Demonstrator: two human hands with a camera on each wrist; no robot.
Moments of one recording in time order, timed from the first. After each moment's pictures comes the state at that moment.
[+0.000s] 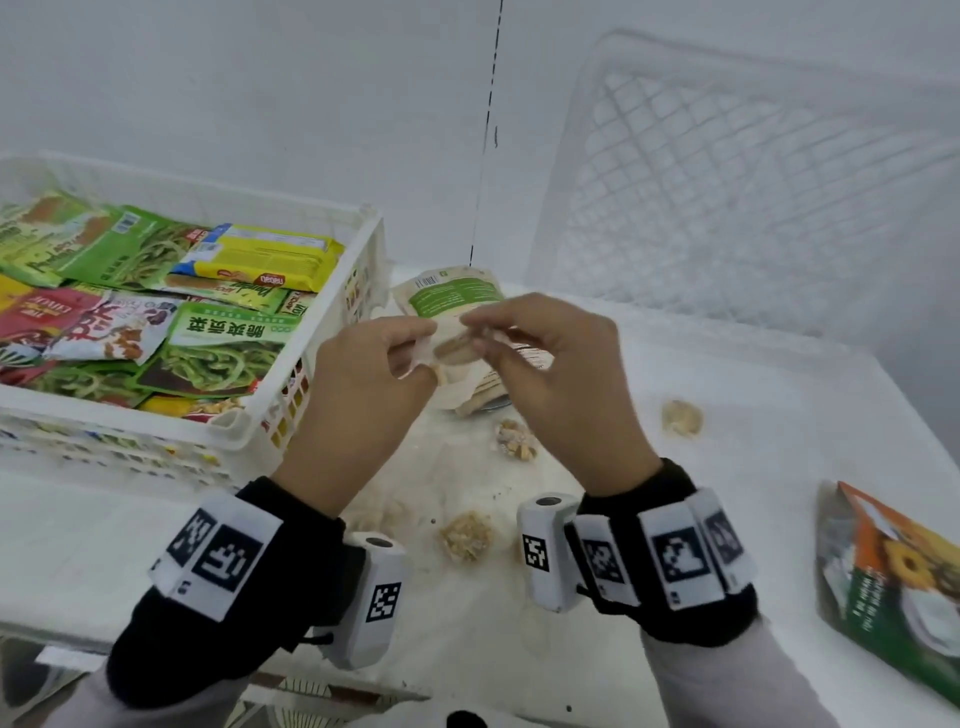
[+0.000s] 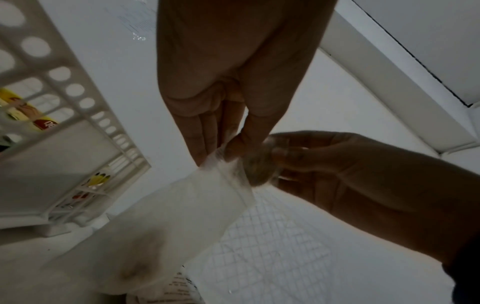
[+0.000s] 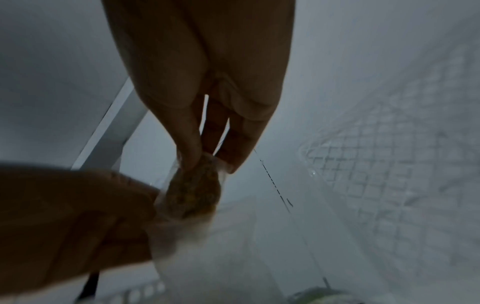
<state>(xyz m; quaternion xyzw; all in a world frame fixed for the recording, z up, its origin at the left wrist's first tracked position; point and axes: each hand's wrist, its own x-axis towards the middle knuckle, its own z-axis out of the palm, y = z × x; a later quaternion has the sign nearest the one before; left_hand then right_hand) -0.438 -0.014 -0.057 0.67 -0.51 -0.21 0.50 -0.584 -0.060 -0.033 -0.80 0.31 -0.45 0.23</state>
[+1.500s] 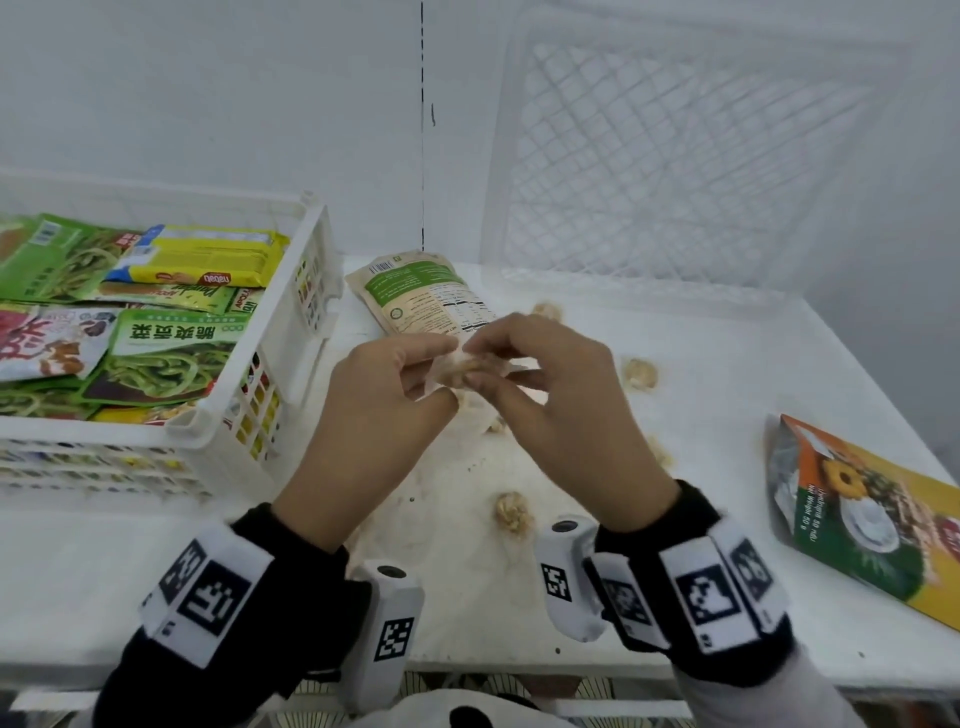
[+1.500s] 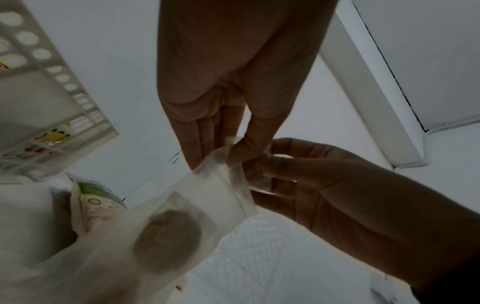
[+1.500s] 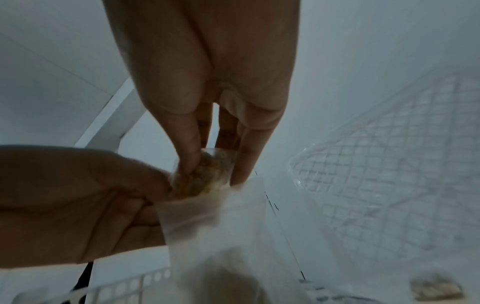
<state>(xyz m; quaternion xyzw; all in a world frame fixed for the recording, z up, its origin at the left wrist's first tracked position) -0.471 0.009 -0.052 0.59 -0.54 -0.34 0.49 -0.615 -0.018 -0.037 -0.79 0.38 -0.40 0.26</state>
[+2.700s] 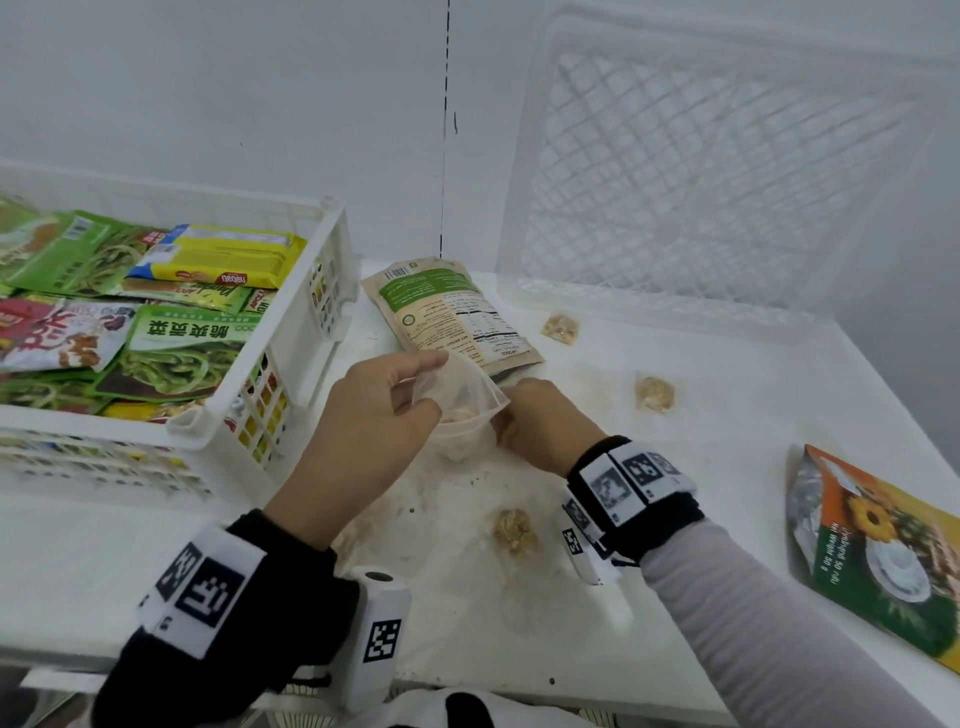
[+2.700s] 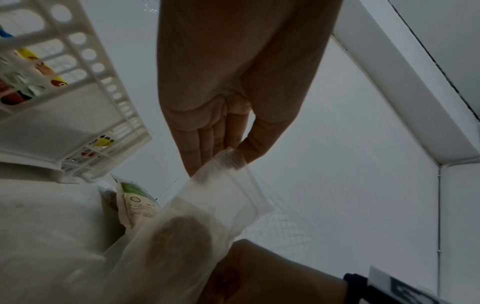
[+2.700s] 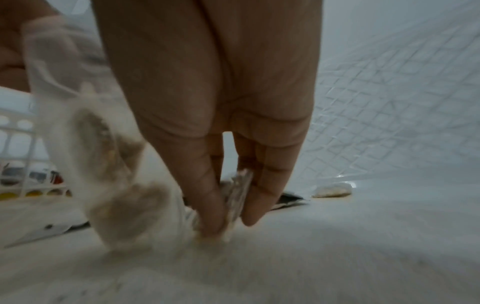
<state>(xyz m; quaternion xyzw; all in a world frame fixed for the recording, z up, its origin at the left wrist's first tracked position) -0.463 -0.002 -0.074 0.63 -0.52 -0.33 0.47 -0.616 -0.103 -0.119 -0.87 0.47 0.01 0.17</state>
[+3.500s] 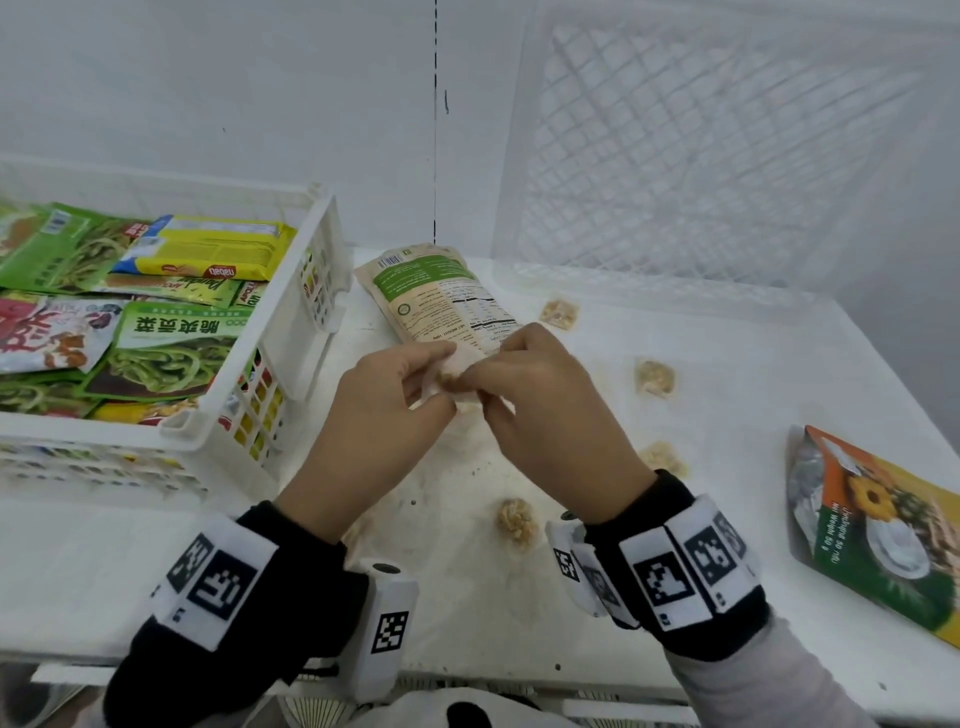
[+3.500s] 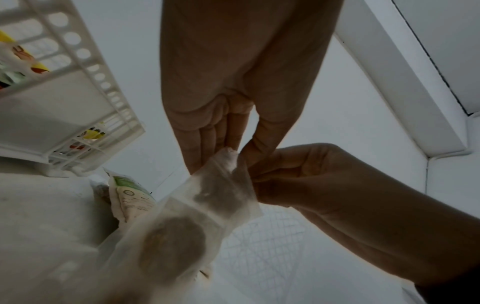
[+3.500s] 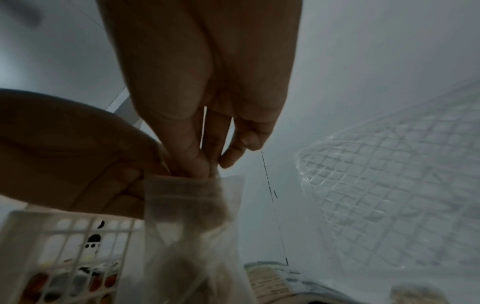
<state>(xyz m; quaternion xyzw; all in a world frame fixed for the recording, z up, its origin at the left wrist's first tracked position) -0.465 -0.008 -0.072 0.62 -0.53 -0.33 0.47 -0.609 -0.043 -0.059 -0.89 0.36 -0.26 0.10</state>
